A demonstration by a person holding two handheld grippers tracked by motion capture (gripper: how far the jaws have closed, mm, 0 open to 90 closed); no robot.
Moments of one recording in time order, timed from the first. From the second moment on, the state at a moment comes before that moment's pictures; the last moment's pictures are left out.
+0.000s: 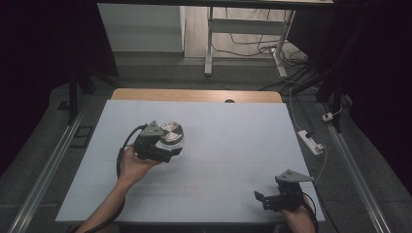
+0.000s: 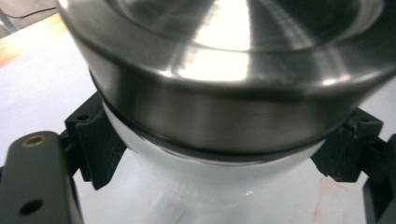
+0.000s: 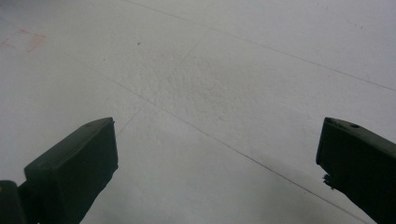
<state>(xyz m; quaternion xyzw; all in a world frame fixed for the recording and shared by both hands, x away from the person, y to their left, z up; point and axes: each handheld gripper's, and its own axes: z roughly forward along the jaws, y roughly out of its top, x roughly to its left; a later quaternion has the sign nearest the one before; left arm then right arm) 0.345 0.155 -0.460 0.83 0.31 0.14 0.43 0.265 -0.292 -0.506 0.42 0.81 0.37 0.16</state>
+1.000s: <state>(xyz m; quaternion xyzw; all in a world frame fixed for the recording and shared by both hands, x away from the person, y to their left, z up) 0.328 0.102 -0.459 0.86 0.25 0.09 0.44 0.265 -0.291 -0.506 0.42 0.82 0.37 0.16</state>
